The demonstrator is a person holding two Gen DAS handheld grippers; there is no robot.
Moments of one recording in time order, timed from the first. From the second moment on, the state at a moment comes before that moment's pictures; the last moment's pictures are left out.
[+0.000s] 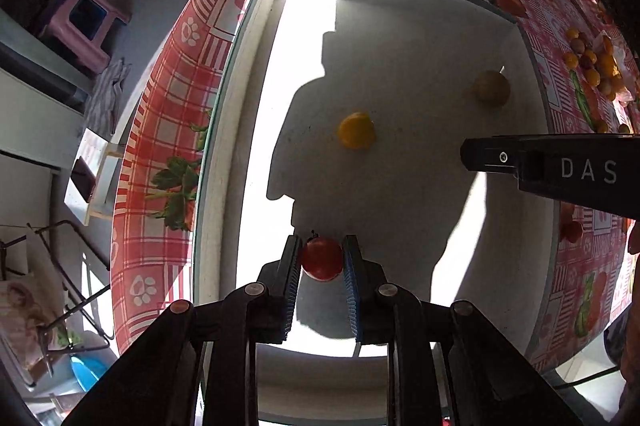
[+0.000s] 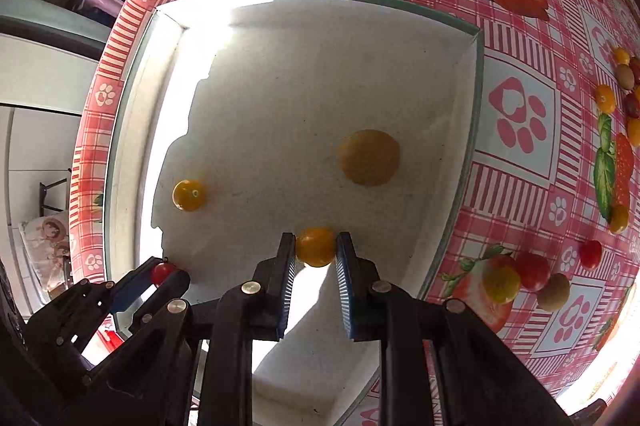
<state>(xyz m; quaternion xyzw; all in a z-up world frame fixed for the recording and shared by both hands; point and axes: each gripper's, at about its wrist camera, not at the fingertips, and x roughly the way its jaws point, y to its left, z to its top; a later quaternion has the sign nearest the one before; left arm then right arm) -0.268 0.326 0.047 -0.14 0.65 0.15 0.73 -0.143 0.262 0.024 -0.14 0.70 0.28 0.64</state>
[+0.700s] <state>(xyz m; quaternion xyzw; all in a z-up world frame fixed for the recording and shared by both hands) -0.248 0.305 0.077 -0.09 0.63 0.14 0.76 -0.134 0.237 0.089 -0.06 0.67 0.29 0.68</state>
